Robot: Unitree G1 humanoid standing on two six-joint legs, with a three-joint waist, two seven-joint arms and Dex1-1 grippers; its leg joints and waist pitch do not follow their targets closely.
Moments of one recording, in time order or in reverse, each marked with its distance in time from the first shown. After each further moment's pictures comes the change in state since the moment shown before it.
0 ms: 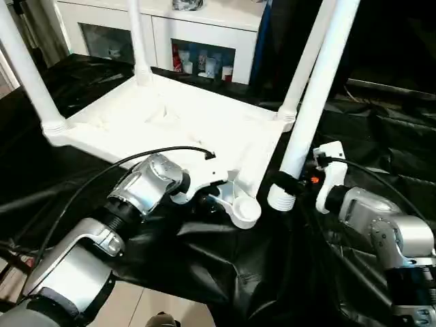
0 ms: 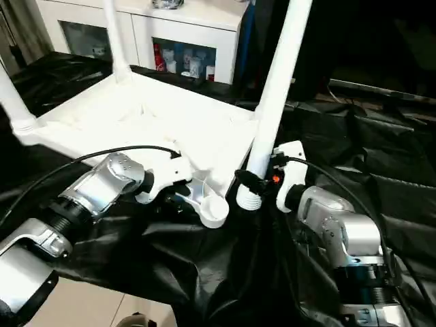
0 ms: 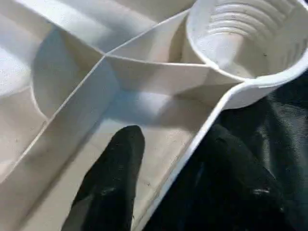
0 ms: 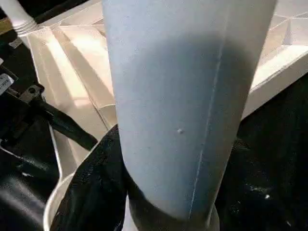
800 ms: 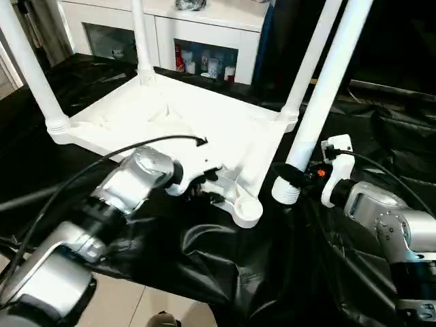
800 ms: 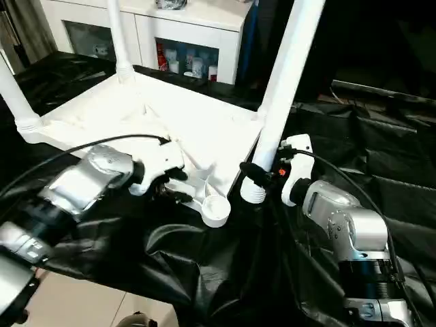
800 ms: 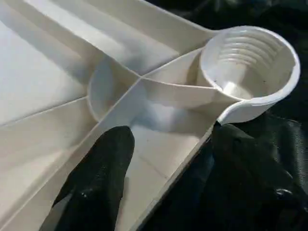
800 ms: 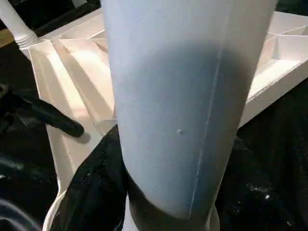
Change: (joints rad) left arm 0.033 0.074 0.024 -0.166 -0.077 0.057 0.042; right arm -0.024 -0.018 -0.037 0.007 0.035 0.014 -0.017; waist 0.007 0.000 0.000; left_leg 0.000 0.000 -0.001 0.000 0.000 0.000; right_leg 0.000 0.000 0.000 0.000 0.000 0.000
